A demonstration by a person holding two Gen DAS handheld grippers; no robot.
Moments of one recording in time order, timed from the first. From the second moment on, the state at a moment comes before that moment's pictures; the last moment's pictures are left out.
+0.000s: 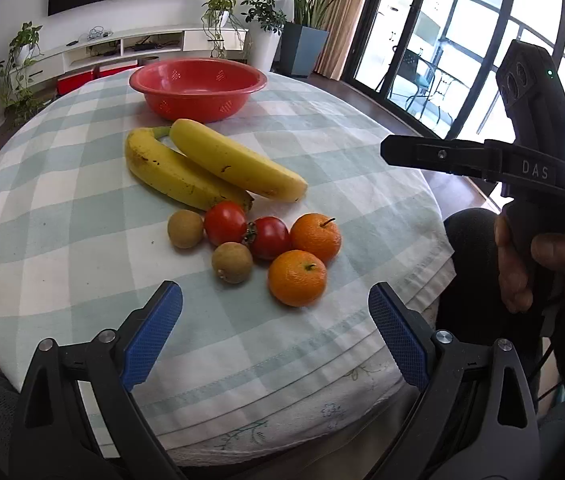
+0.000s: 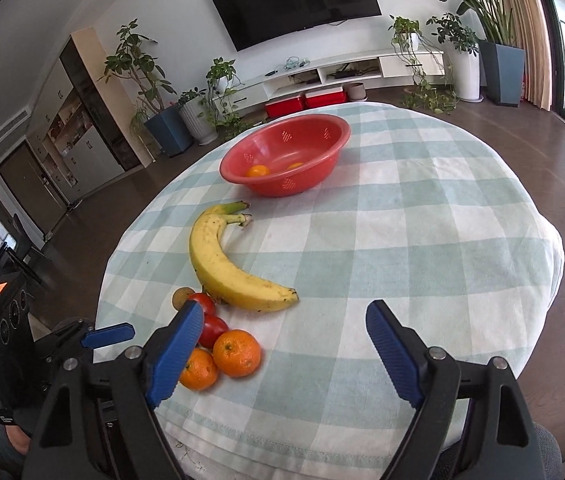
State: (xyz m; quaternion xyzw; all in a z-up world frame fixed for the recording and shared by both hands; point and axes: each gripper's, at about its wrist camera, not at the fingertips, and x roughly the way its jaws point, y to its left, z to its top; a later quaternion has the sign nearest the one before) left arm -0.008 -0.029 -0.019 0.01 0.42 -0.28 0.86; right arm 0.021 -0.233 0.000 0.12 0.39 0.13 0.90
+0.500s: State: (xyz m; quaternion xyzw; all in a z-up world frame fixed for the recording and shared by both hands) left arm 0.015 -0.050 -0.027 0.04 0.43 -0.29 0.85; right arm 0.024 -0.224 -0.010 0.10 0.42 0.14 0.89
